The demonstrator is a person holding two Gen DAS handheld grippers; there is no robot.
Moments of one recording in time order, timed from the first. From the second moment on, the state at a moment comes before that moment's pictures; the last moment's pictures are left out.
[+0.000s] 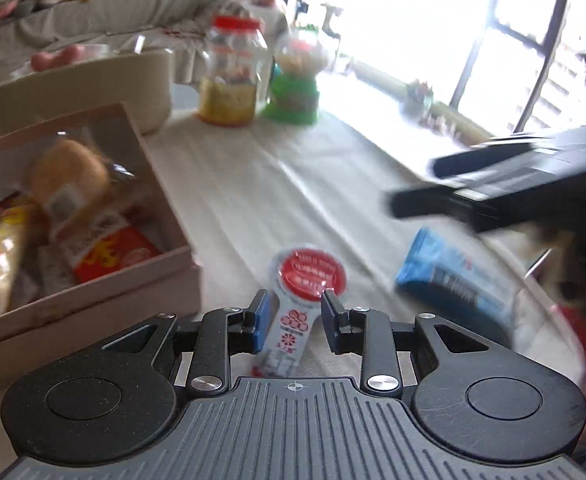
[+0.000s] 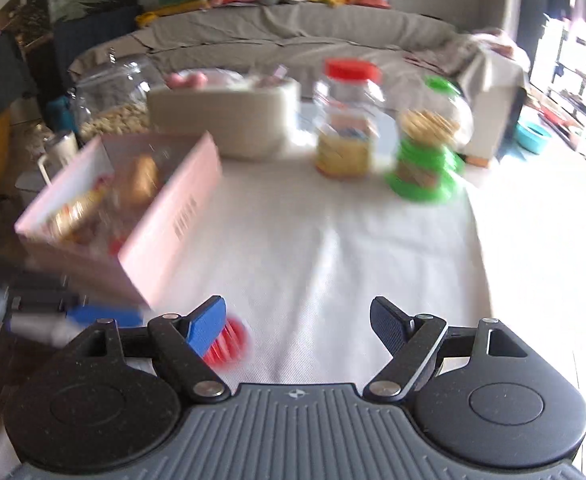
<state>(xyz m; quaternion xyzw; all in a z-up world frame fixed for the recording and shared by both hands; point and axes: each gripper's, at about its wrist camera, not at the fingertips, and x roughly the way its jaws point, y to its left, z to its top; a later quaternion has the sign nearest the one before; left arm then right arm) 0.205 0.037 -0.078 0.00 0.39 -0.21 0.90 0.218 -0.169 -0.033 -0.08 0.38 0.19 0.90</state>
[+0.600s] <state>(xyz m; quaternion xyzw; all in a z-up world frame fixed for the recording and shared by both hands) 0.202 -0.002 -0.092 0.02 0.44 -0.16 0.88 0.153 -0.254 -0.105 0.01 0.37 0.16 0.92</state>
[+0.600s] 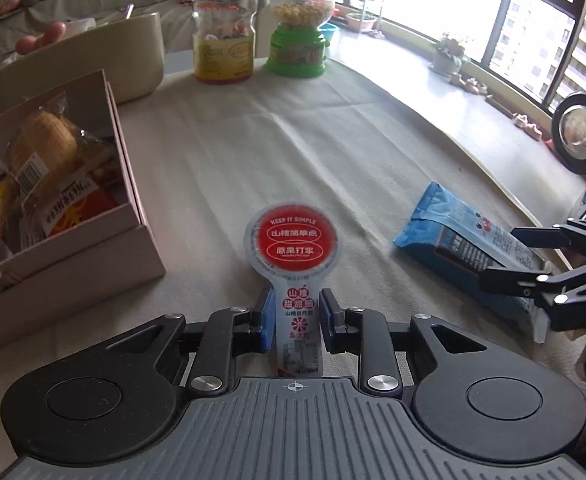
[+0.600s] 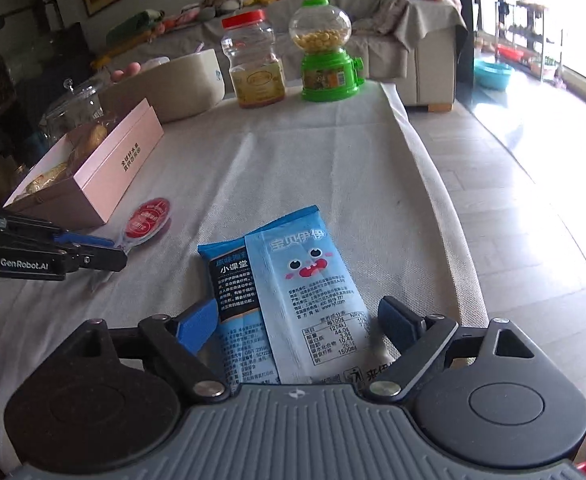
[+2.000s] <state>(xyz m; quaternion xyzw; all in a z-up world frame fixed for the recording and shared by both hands) 0.121 0.005 -0.106 -0.03 0.40 -0.17 0.90 0.128 -0.222 -0.112 -0.07 0.37 0.19 0.91</state>
